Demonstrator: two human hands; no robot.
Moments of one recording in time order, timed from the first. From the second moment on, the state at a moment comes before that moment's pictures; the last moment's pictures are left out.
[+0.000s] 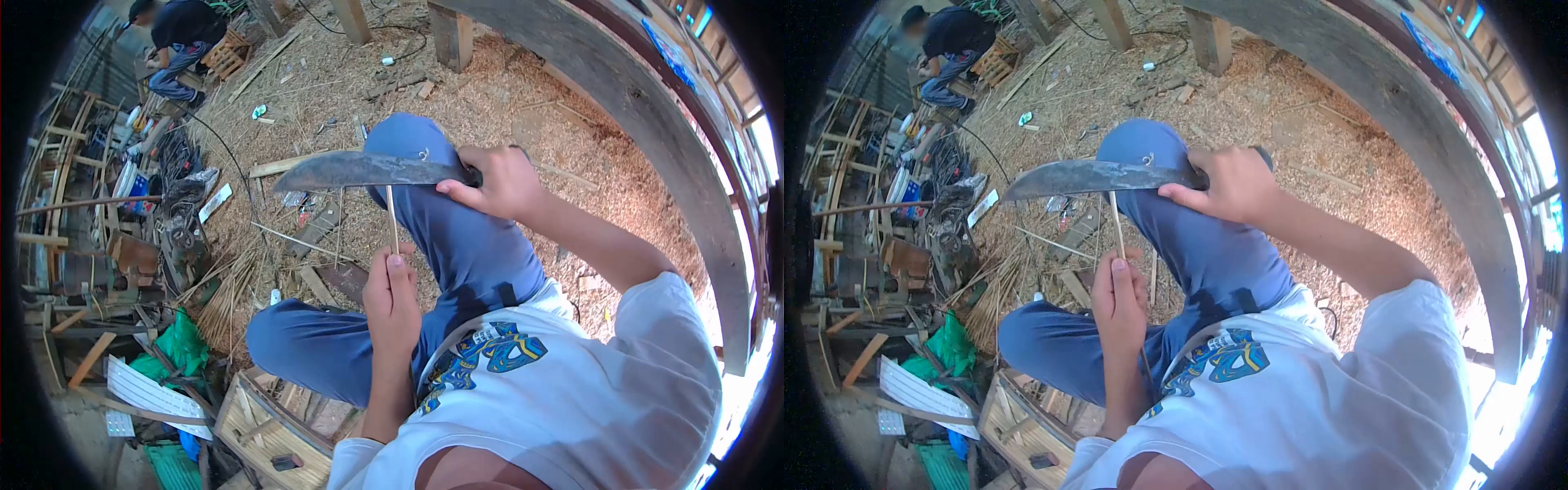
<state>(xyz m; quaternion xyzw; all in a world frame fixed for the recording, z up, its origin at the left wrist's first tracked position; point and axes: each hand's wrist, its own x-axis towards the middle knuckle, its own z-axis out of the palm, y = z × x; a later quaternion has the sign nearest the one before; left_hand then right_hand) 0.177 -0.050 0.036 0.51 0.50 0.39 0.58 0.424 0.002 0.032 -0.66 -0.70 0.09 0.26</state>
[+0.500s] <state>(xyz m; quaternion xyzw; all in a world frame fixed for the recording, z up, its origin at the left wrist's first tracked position) 0.208 -0.029 0.023 0.57 0.47 0.37 0.56 0.426 0.003 0.035 -0.60 -0.77 0.08 0.23</state>
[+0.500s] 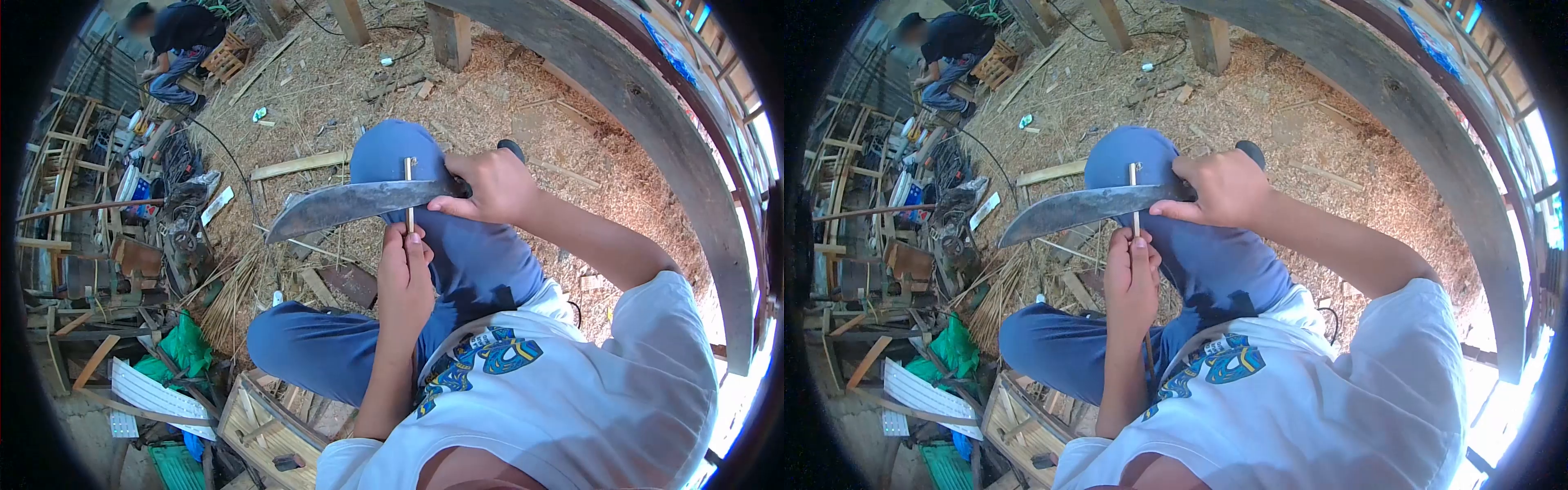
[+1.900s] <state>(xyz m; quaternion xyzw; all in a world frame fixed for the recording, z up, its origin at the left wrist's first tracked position) 0.197 -0.038 0.035 0.60 0.51 0.36 0.50 0.422 0.001 0.038 -0.59 -0.76 0.08 0.25</state>
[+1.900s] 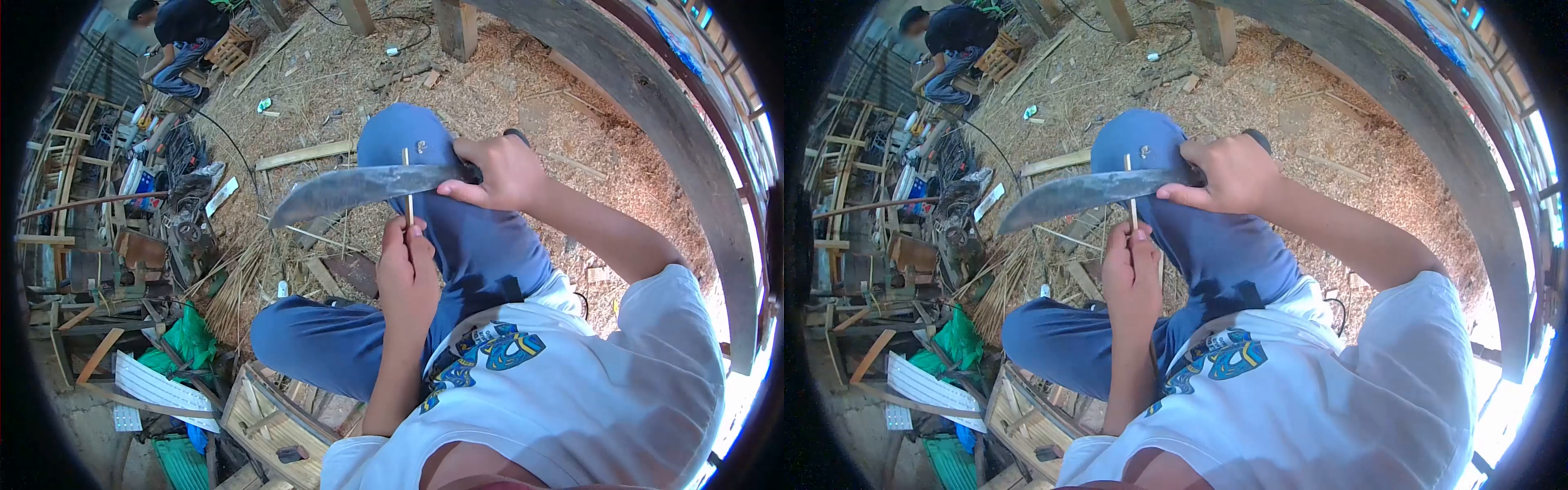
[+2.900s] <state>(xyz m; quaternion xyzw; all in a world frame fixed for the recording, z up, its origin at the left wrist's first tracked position) 0.187 -0.053 0.024 0.57 0.52 0.37 0.52 0.428 0.000 0.030 -0.66 -0.69 0.12 0.27</state>
